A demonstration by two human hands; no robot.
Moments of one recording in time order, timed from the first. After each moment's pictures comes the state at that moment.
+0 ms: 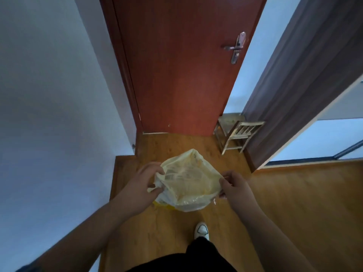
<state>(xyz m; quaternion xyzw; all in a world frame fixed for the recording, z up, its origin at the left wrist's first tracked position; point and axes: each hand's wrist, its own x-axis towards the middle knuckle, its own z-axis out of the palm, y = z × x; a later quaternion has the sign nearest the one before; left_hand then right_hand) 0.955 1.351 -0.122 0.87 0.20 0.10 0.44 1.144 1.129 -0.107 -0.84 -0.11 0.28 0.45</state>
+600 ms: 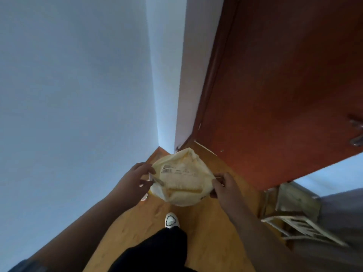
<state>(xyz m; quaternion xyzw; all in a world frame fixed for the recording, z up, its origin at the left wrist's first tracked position) 1.040 1.455 -0.132 0.72 0.53 0.23 0.38 1.332 1.405 -0.128 -0.74 -0.36 0.46 0.34</state>
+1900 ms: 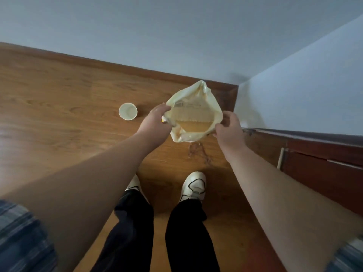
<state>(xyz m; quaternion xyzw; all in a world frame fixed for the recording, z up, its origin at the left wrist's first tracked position) 1.118 1.715 -0.775 0.08 0.84 0.30 0.43 1.256 1.884 -0.786 -0.55 -0.63 0.54 -0.07</state>
